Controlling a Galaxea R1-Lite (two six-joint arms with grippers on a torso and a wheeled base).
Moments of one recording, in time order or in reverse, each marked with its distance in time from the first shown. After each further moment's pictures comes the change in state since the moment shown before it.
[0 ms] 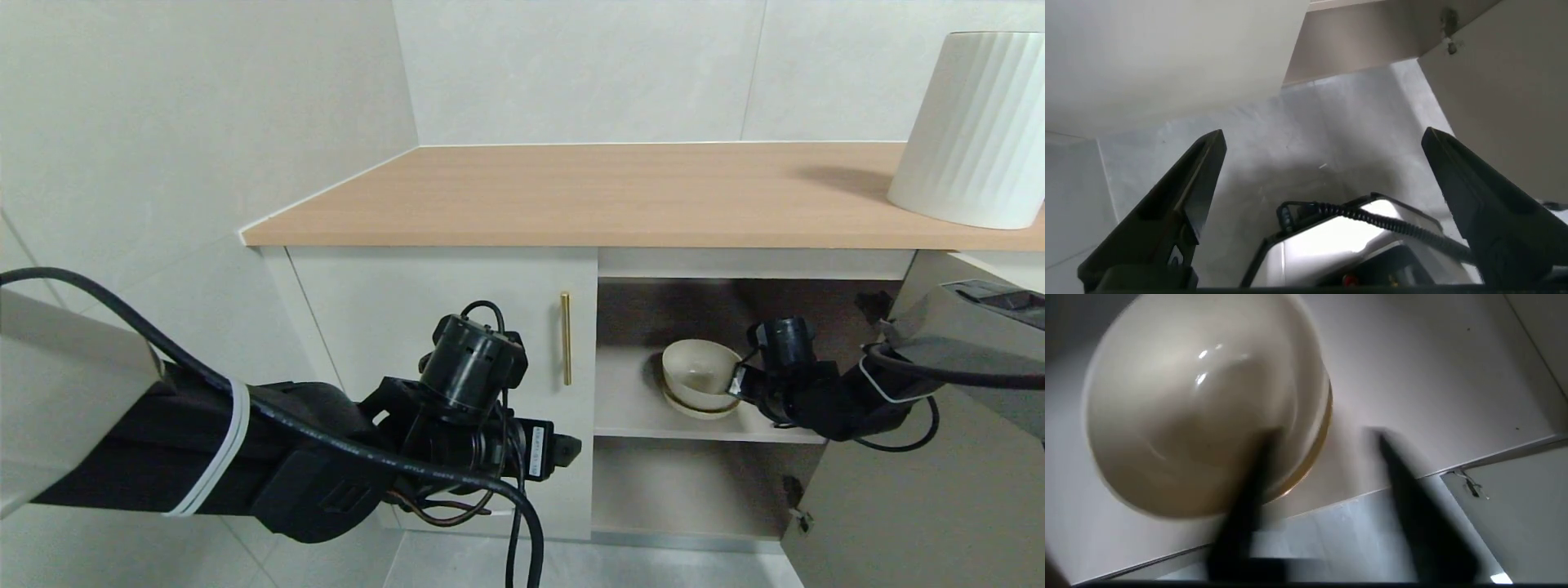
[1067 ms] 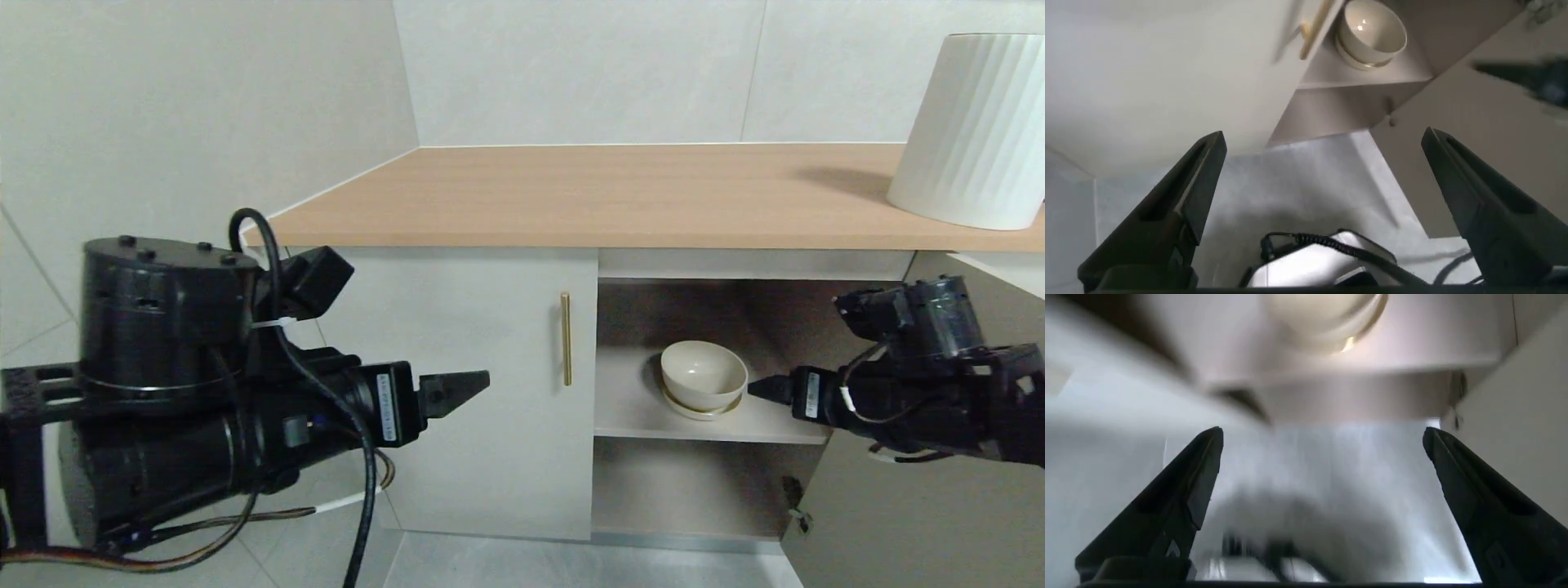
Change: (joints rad) left arm 0.107 -0.497 0.200 -0.007 -0.054 -0.018; right arm 0.120 -0.700 0.390 0.327 0.185 -0.129
